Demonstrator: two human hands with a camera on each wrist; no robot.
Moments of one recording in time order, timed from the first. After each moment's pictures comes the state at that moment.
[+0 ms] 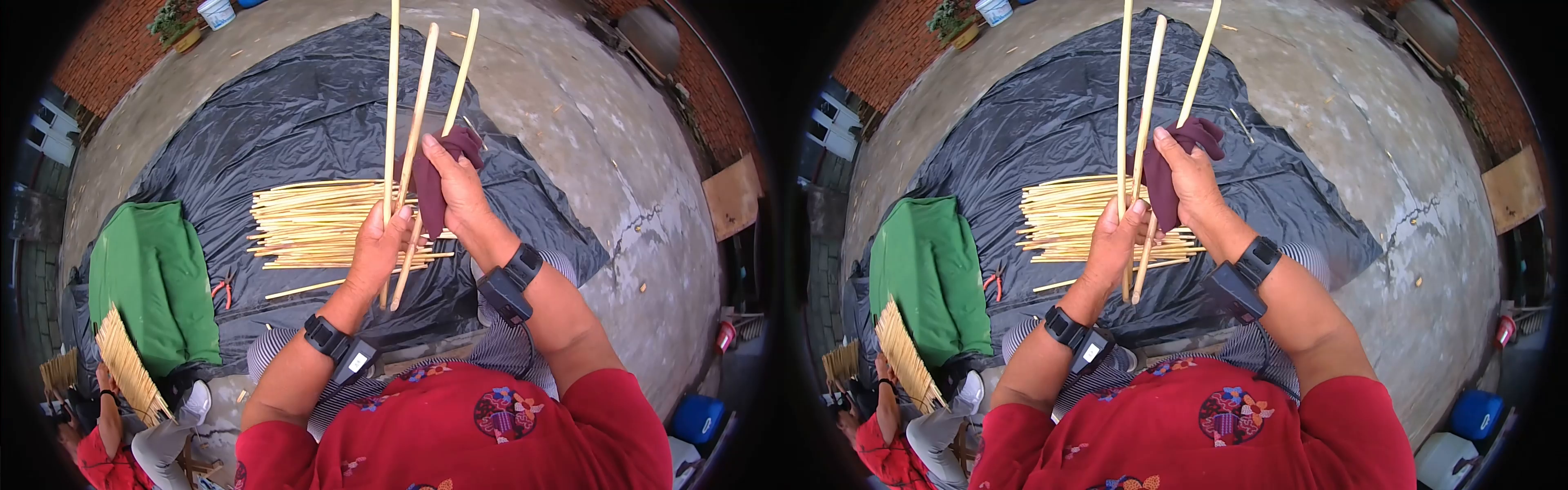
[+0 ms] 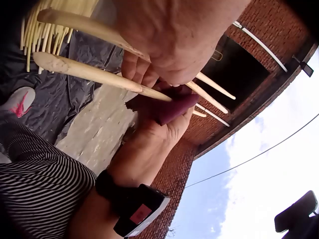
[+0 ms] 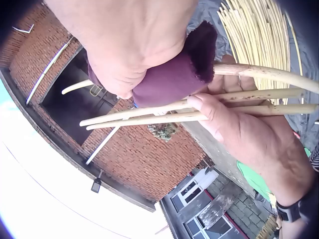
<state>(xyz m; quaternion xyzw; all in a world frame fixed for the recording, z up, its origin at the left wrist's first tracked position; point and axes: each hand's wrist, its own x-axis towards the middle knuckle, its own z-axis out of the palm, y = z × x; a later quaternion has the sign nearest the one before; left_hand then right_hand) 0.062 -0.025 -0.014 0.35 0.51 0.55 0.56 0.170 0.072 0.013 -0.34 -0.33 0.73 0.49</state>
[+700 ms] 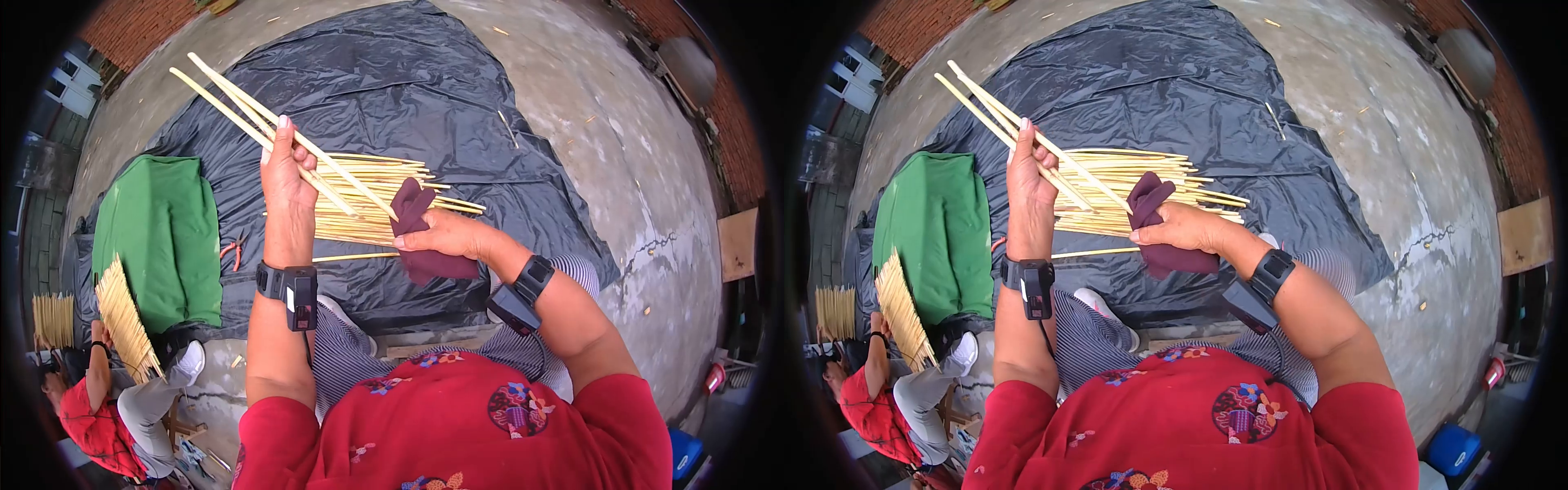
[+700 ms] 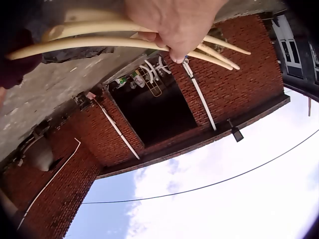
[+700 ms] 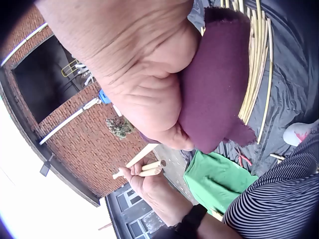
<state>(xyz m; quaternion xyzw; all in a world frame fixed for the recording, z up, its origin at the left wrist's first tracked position) -0.081 -0.004 0.011 0.13 0.36 0.83 0.40 0.164 0.028 -0.019 -0.27 -0.65 0.71 -0.01</state>
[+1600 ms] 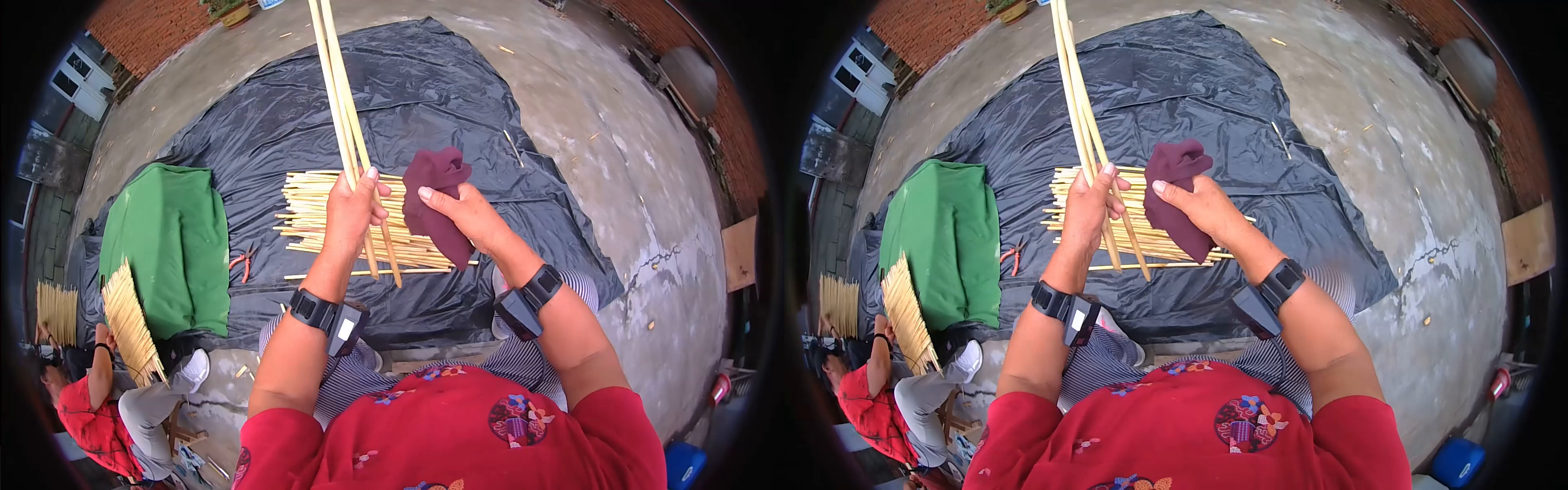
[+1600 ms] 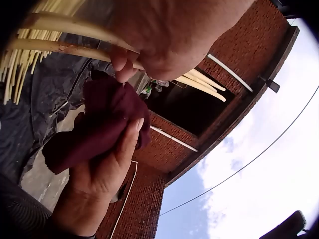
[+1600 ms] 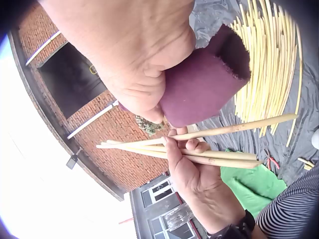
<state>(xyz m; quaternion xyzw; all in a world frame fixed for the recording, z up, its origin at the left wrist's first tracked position) -0.019 -0.023 0.002 0.30 0.62 0.59 0.42 0.159 0.047 0.004 -0.33 -0.60 0.69 0.24</state>
